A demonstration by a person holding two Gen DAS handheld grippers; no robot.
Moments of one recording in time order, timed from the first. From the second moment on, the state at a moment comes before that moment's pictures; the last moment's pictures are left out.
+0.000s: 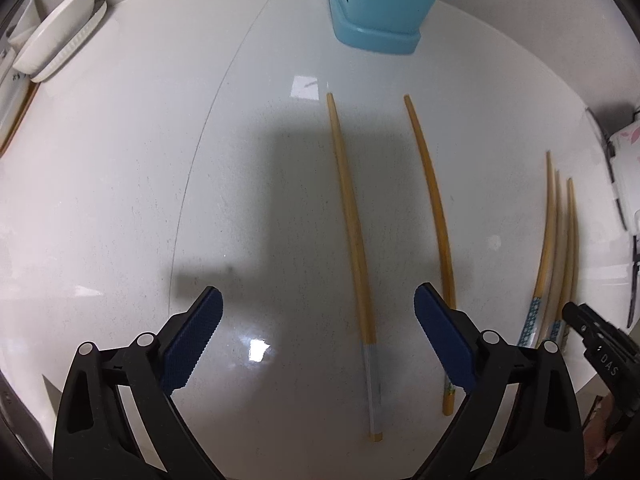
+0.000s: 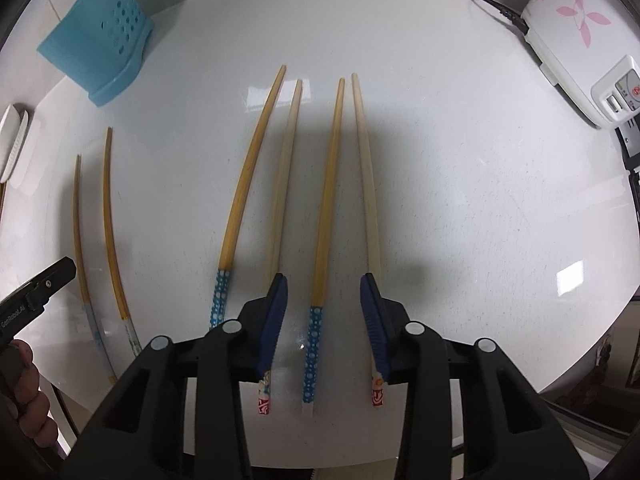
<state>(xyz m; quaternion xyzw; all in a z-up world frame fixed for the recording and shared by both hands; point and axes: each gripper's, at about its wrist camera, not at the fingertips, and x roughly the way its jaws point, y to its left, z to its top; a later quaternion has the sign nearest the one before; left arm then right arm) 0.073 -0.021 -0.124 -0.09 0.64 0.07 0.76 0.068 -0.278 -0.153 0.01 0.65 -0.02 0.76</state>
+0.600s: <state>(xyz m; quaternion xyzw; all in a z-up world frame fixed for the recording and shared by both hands) 0.081 -0.048 -0.136 -0.05 0.68 0.08 0.72 0.092 -0.281 -0.175 0.02 0.69 -0.03 0.72</state>
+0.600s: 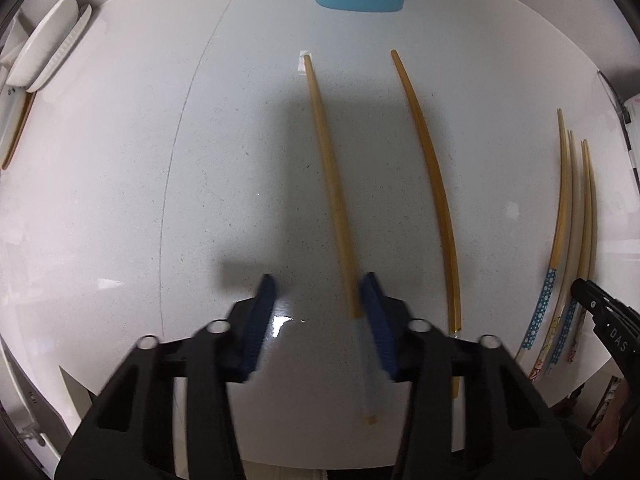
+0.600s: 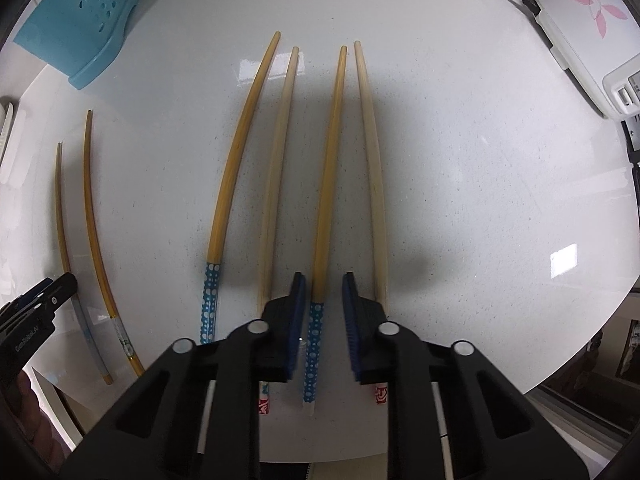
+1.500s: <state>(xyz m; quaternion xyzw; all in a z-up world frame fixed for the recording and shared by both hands) 0.055 -0.005 -0.086 -0.08 0.64 0.05 0.76 0.092 -0.282 -0.150 0.02 0.66 -0.03 0.75</state>
